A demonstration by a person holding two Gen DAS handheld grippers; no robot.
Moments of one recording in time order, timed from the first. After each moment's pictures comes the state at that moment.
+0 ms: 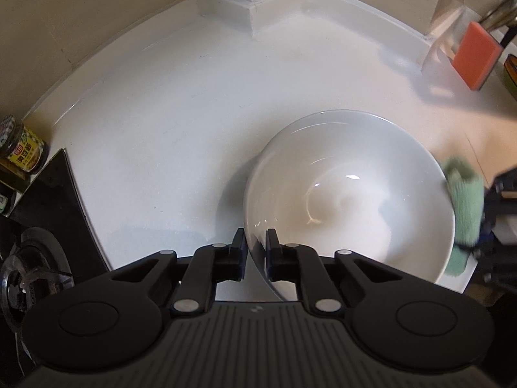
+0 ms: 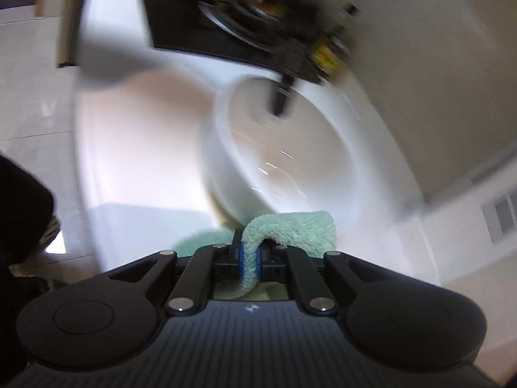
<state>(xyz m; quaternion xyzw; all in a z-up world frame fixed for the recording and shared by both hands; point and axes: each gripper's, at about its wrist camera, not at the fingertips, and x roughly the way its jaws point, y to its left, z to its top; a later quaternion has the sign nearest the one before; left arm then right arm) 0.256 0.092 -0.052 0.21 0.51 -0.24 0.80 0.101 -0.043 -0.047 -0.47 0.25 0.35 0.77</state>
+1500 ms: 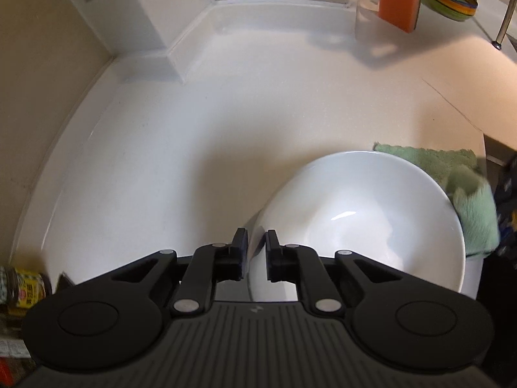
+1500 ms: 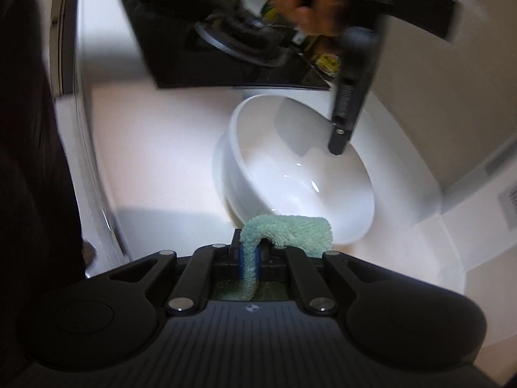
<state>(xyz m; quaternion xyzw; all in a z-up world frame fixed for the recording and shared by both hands) 0.287 0.067 -0.045 0.36 0.43 -0.37 0.74 0.122 -0.035 -0.027 -0.35 0.29 0.35 0.82</state>
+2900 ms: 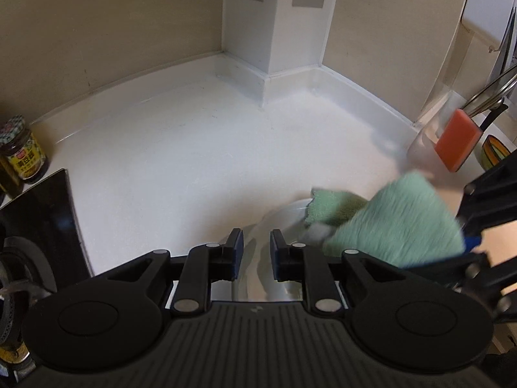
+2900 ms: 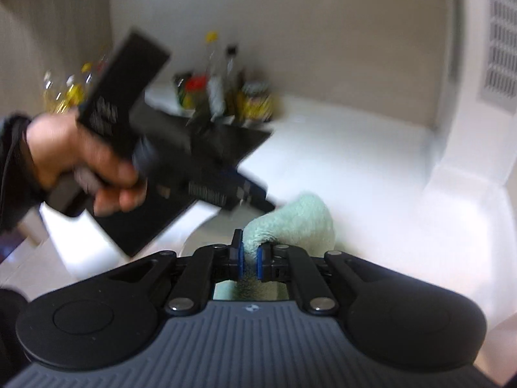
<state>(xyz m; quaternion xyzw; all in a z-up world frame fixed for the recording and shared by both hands) 0.252 0.153 -0.031 0.08 0.42 -0.27 0.86 0.222 -0.057 0.015 -0.06 0.37 0.35 0.86</state>
